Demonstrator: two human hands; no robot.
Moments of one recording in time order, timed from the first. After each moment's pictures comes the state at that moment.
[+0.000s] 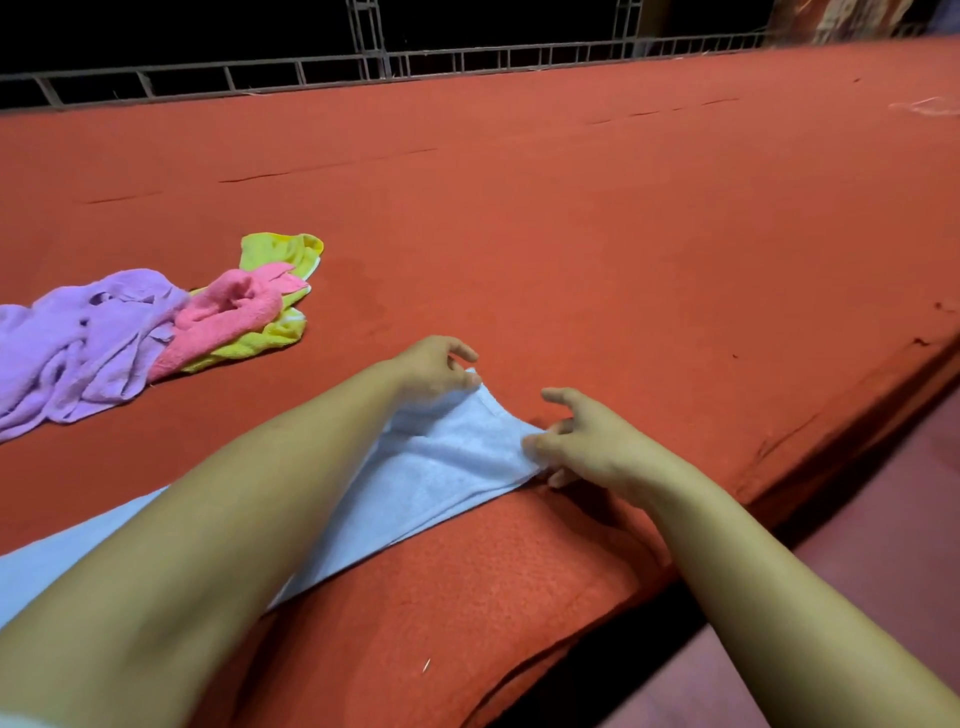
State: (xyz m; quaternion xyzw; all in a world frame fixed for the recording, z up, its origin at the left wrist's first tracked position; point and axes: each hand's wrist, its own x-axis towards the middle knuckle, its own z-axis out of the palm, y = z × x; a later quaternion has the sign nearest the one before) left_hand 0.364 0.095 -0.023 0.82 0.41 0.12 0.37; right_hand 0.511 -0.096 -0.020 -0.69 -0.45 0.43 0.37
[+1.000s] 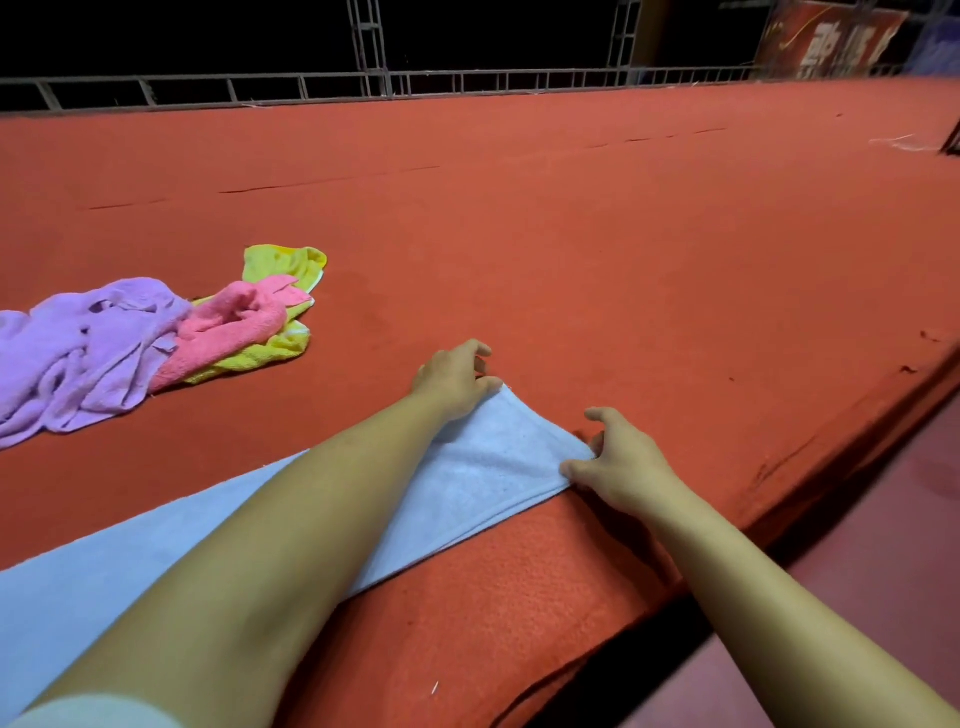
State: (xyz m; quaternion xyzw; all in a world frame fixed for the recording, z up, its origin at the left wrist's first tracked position) left_hand 0.389 0.099 -0.039 0.84 0.44 0.18 0.25; right_hand 0.532 -0.100 -0.033 -0.82 -0.47 0.20 0.26
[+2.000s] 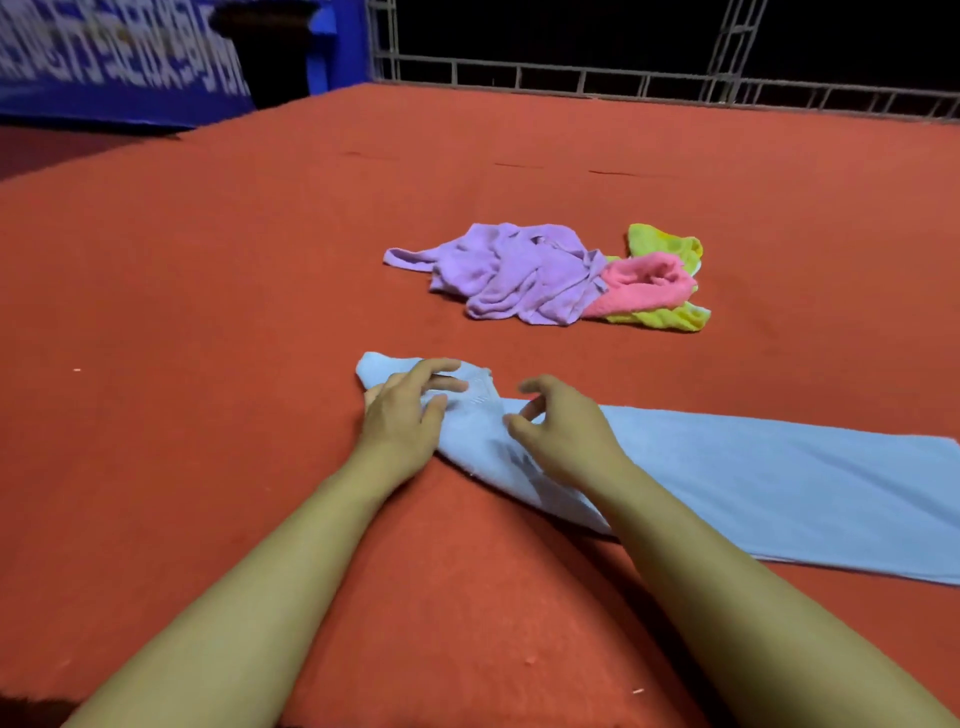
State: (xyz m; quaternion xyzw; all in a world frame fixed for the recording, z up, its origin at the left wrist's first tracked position) left_hand -0.116 -0.054 -0.054 0.66 0.59 0.45 0.14; right_hand 0.081 -0.031 -0.026 -0.58 -0.74 0.24 0.25
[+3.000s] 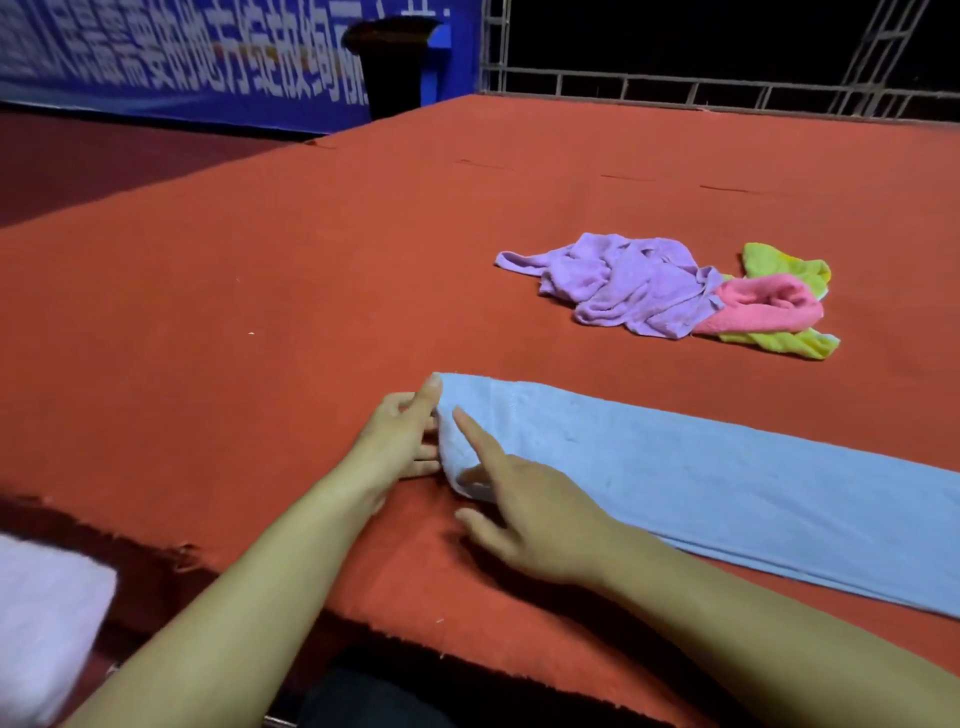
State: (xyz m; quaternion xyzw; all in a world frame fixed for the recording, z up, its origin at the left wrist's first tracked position) left_hand -0.191 -0.151 -0.025 0.30 0.66 0.51 0.45; right_hand -0.007 -0.133 -0.028 -0.23 -0.94 0.19 0.15
